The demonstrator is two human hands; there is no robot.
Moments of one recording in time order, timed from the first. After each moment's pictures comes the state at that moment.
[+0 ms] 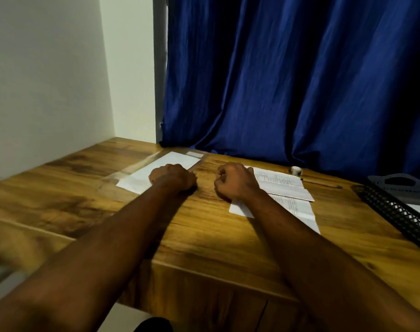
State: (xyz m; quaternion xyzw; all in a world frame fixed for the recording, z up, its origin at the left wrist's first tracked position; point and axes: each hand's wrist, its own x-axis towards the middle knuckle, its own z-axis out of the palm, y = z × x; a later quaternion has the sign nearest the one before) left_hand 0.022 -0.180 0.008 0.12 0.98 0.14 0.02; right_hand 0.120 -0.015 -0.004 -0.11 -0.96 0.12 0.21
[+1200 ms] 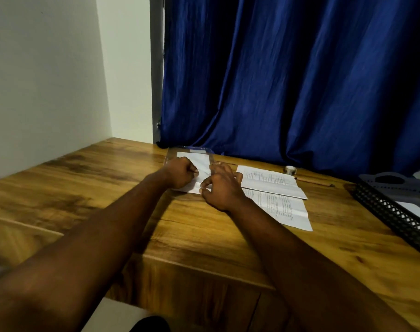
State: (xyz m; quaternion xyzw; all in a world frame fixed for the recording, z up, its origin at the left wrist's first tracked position) left_hand -0.001 -0.185 0.002 0.40 0.89 0.20 -0.04; right_hand 0.122 -0.044 -0.024 -0.09 -0.98 0.07 0.17
